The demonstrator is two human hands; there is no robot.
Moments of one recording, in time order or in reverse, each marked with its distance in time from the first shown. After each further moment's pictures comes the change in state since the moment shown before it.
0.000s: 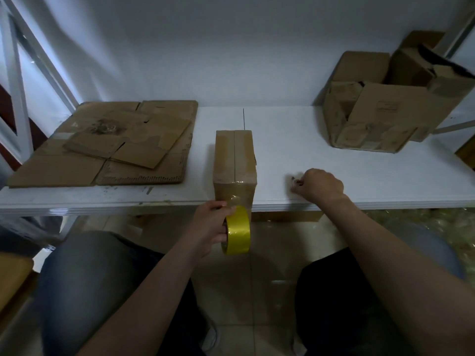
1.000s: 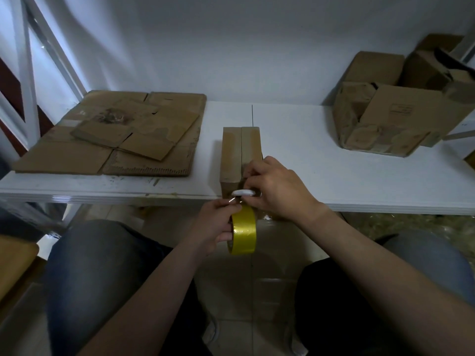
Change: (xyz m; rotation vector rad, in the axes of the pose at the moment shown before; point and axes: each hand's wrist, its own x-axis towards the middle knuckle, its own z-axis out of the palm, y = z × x) left_hand -0.010 -0.003 -0.005 -0.066 -0.062 0.014; right_hand -0.069 -0.089 -0.012 0.105 0.454 -1.007
